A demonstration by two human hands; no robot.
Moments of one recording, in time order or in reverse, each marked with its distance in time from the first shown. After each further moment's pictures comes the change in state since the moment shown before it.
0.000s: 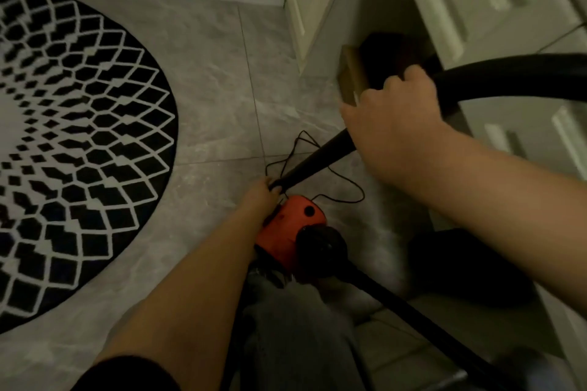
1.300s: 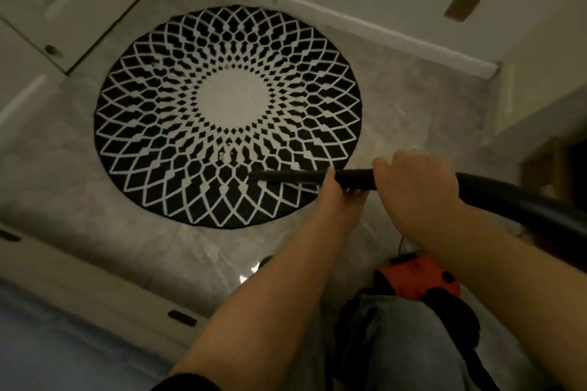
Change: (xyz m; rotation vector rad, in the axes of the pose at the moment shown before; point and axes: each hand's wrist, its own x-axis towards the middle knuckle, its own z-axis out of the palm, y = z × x) left_hand -0.132 -0.075 -0.186 -2.065 0.322 -0.189; right_hand -0.045 -0.195 -0.156 0.141 0.283 -0.372
